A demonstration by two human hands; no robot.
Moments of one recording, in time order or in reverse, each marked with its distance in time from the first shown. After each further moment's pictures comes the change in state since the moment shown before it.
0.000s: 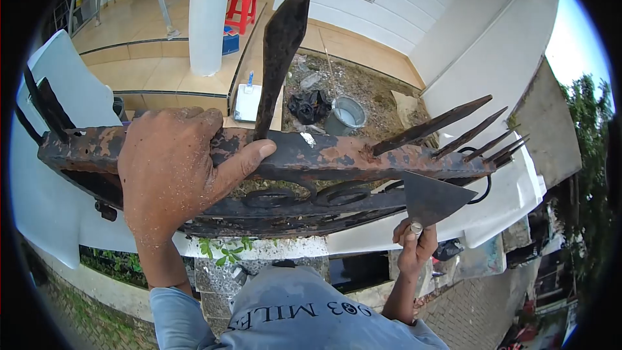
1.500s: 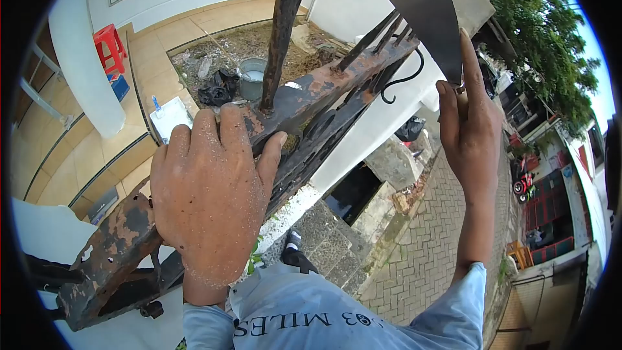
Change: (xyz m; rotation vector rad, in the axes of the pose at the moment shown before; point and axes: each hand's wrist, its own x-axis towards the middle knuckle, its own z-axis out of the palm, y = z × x) left_hand -0.007 -0.017 0.005 -0.112 0.049 0.355; right_hand 0.060 -0.209 0.062 -1.305 0.056 -0.155
